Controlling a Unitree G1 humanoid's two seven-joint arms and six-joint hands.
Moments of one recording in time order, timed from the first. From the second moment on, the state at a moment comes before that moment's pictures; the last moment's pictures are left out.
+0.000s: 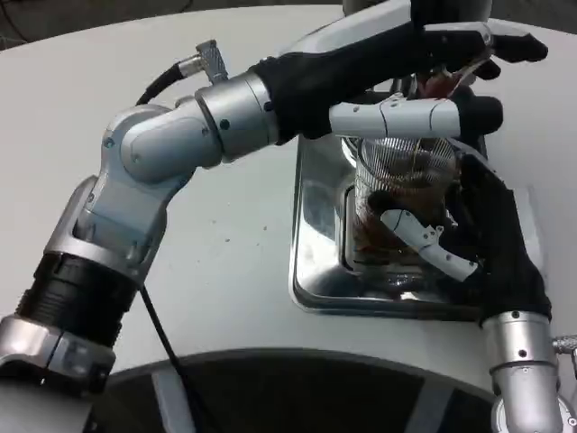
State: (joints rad) left arm -1.11 0.37 -0.20 0.47 0.07 -0.42 -0.70; right arm -0.36 -0.08 0.02 0.19 -0.28 -0.24 -0.25
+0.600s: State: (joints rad) left arm -1.05 0.36 -0.10 0.37 0.02 -0.42 -0.65; right arm -0.30 -0.08 0.02 0.13 -0.28 -0.26 -0.26
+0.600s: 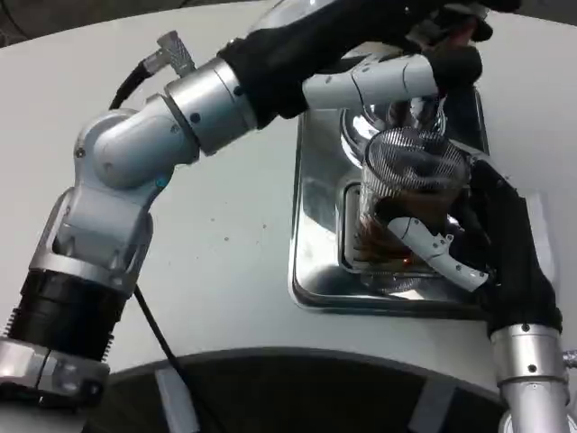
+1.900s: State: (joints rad) left arm -0.60 0.49 0.11 -0.14 -0.15 -0.20 -0.62; right arm -0.26 -0.07 0.00 0.09 -0.28 -0.26 -0.27
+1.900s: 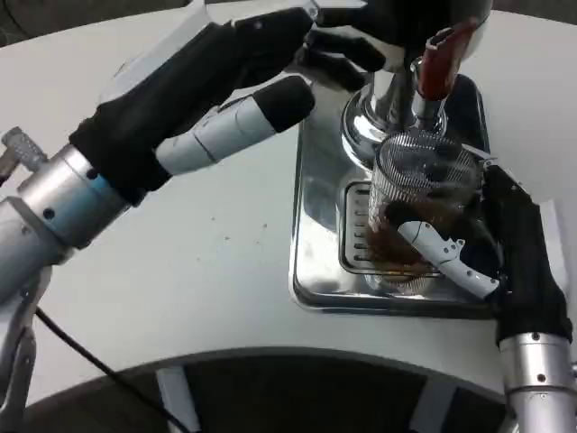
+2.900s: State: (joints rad) left arm -0.27 0.54 0.23 -0.15 -0.10 -0.20 -0.52; right arm -0.12 -0.08 -0.02 -0.07 -0.29 -0.25 -0.24
